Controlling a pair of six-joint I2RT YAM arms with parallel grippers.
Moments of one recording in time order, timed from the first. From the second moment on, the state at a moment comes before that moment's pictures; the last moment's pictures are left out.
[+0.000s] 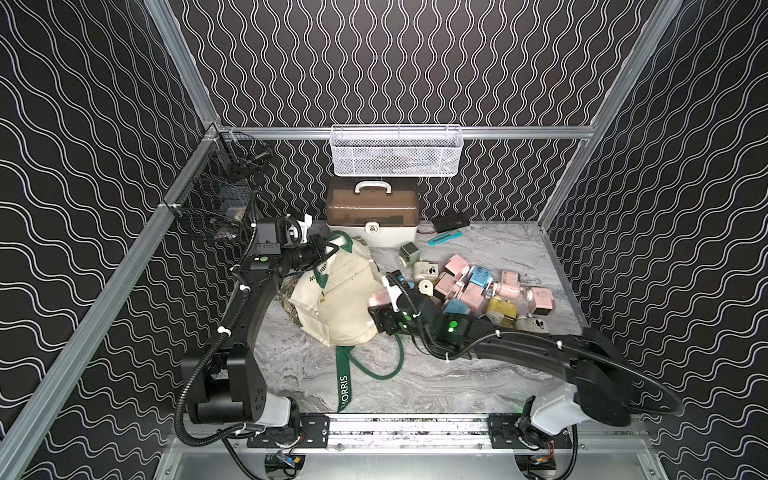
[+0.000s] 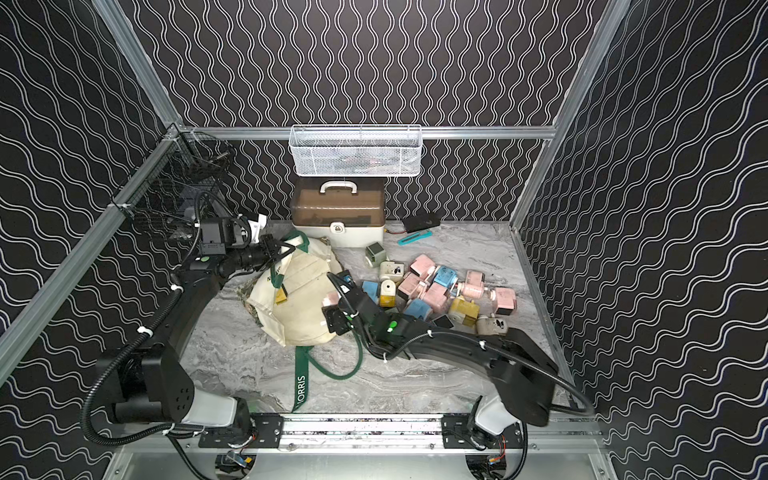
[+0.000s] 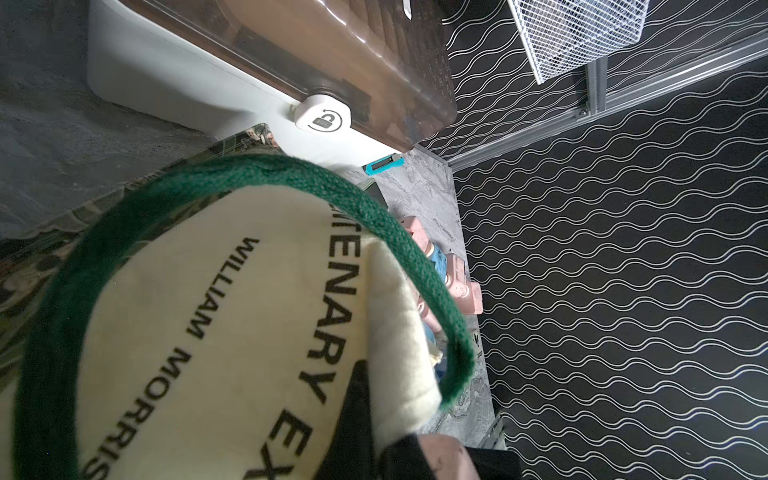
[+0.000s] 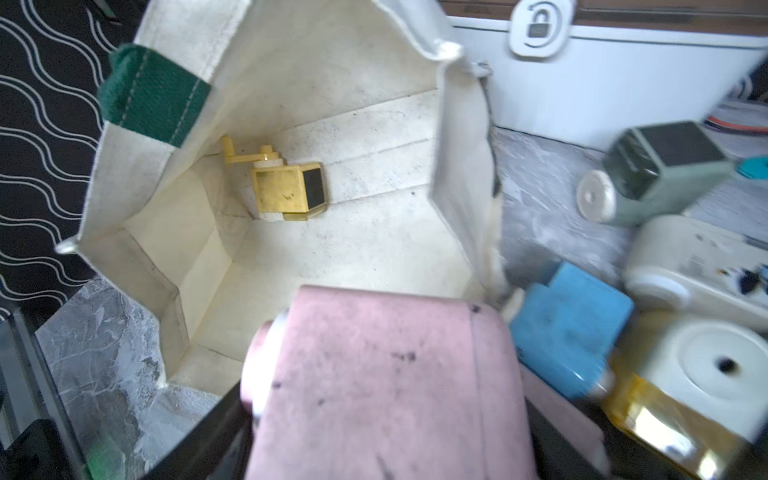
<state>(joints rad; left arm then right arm) 0.11 1.44 1.22 -0.41 0.76 -0.55 1.06 1.47 0.98 -0.05 0.33 0.42</state>
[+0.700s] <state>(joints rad) 0.11 1.44 1.22 -0.41 0.76 -0.56 0.88 0.86 0.53 -0.59 1.03 1.12</state>
